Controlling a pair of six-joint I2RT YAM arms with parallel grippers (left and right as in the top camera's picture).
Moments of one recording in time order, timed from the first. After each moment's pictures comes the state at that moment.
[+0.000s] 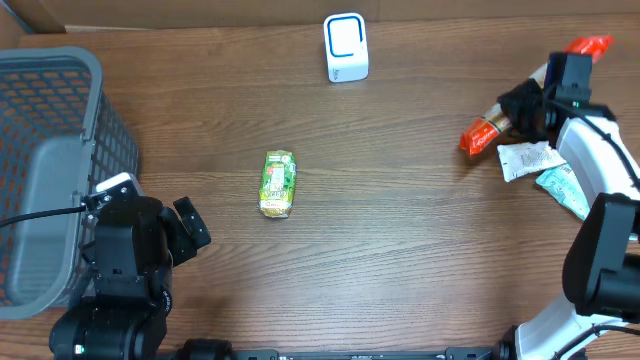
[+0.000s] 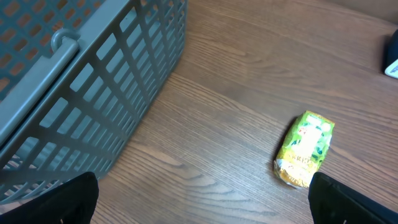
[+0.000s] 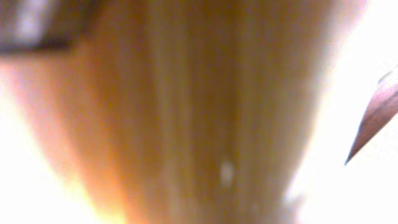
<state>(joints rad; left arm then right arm) -0.08 0.80 1.18 -1.21 -0.38 -0.44 -0.16 1.86 1.29 -0.37 -0.12 0.79</state>
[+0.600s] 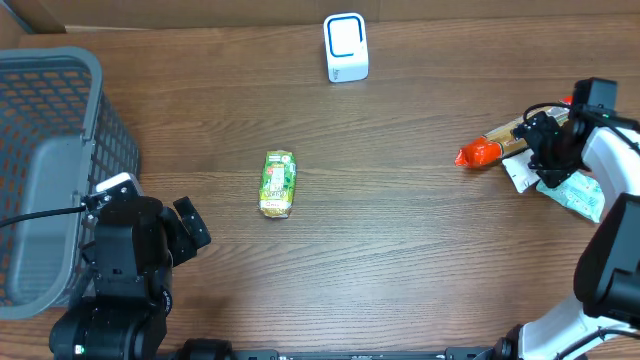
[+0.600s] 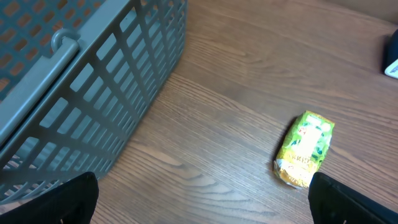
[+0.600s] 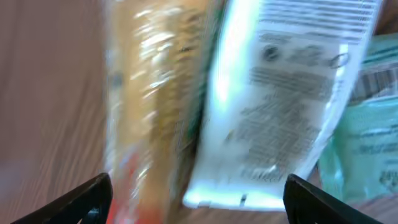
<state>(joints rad) -0.08 0.80 1.18 -1.21 -0.38 -0.44 -0.28 1.84 1.30 -0.72 -0.20 0.66</state>
